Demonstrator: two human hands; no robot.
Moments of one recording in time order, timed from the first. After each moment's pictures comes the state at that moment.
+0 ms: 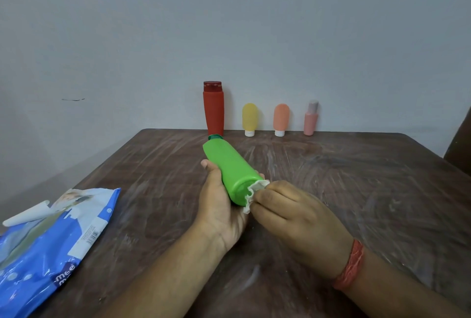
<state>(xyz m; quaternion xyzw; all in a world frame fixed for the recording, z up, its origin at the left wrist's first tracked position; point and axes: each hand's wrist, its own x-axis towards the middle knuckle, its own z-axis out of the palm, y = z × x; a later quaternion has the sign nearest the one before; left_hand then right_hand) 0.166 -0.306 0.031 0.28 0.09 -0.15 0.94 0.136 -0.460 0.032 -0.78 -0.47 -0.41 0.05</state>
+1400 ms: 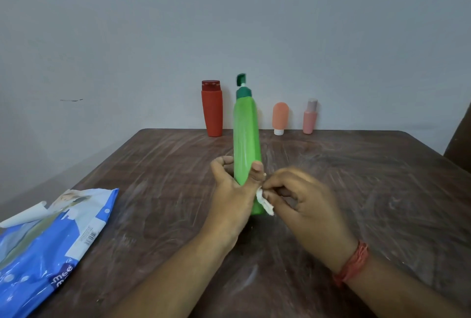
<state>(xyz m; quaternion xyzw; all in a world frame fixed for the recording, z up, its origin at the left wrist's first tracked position) 0.166 -0.316 0.016 0.69 -0.03 0.13 0.71 0.145 -0.466 0.030 -0.81 -0.31 -0.29 0.40</state>
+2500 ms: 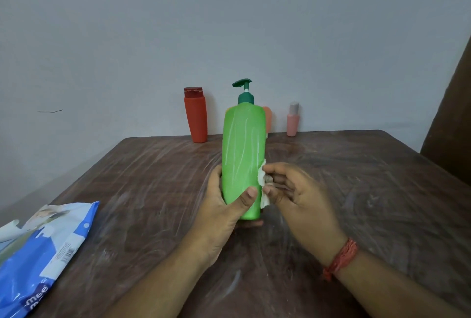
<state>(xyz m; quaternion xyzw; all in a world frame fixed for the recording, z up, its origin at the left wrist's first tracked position) 0.157 -0.317 0.007 0.60 -0.12 0.01 0.79 0.162 -0.483 0.015 -0.75 -0.23 -0.23 0.58</state>
